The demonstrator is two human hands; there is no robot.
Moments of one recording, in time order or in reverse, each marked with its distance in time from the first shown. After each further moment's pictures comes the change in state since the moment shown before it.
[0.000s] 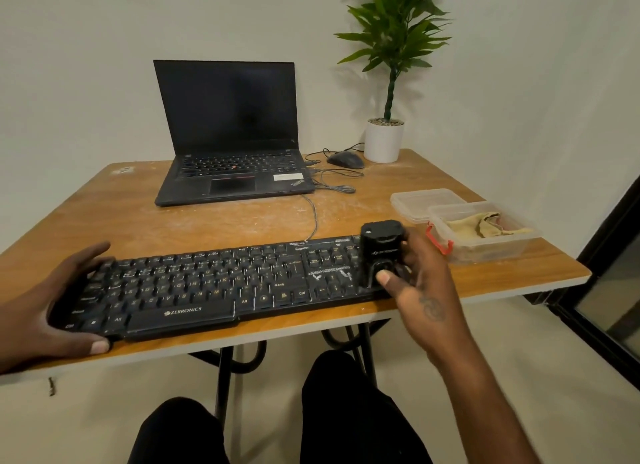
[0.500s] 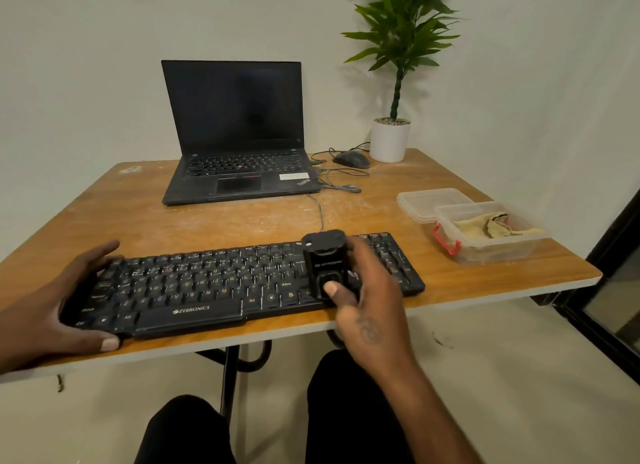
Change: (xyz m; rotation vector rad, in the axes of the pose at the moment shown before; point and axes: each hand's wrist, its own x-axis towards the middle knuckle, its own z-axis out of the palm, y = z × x) left_hand 0.002 0.050 -0.030 0.036 0.021 -0.157; right_hand -0.015 -0.013 0.063 -0.090 -0.049 -0.084
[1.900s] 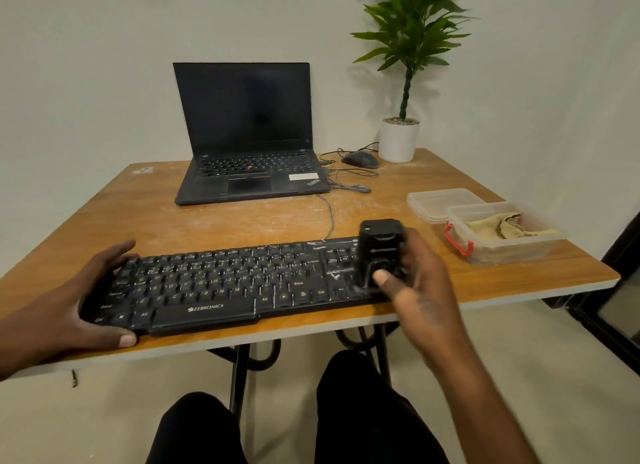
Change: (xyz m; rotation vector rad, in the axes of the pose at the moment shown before) left_hand -0.027 0.041 -0.003 -0.073 -0.050 0.056; right_hand 0.008 -0.002 -0.038 0.155 0.018 0.088
